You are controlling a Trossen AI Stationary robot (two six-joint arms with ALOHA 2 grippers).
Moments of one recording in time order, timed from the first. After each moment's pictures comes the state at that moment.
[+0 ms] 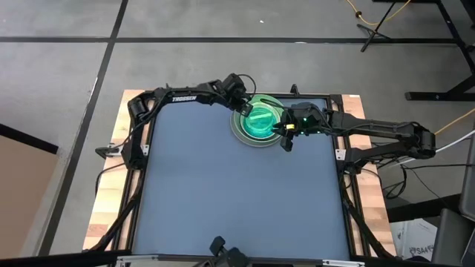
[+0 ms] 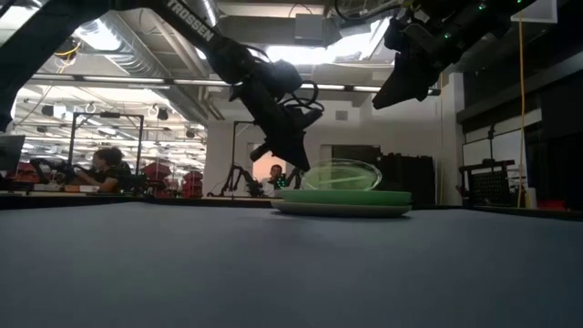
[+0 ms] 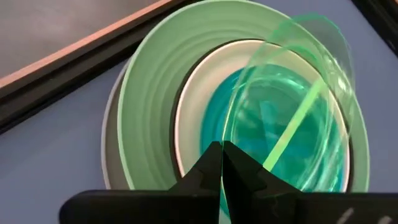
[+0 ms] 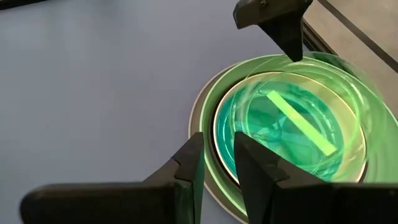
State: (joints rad) left arm 0.55 2.03 1.50 -0.32 0.11 -0.42; right arm -0.28 1.15 0.84 -0.35 -0.04 0.05
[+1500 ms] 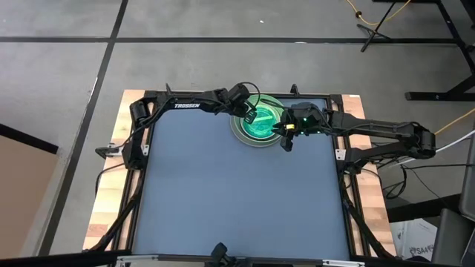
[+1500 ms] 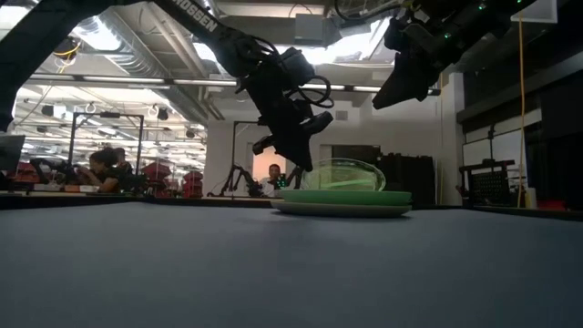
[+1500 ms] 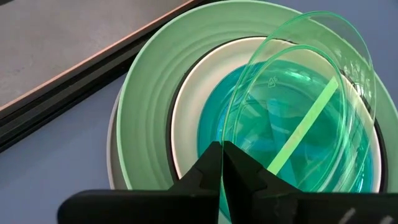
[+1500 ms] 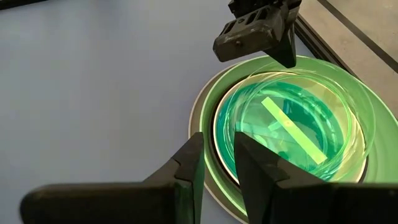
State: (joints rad) left arm 0.45 2.03 1.50 -0.32 -0.14 -0.41; right arm -0.28 1.15 0.84 -0.35 -0.04 0.05
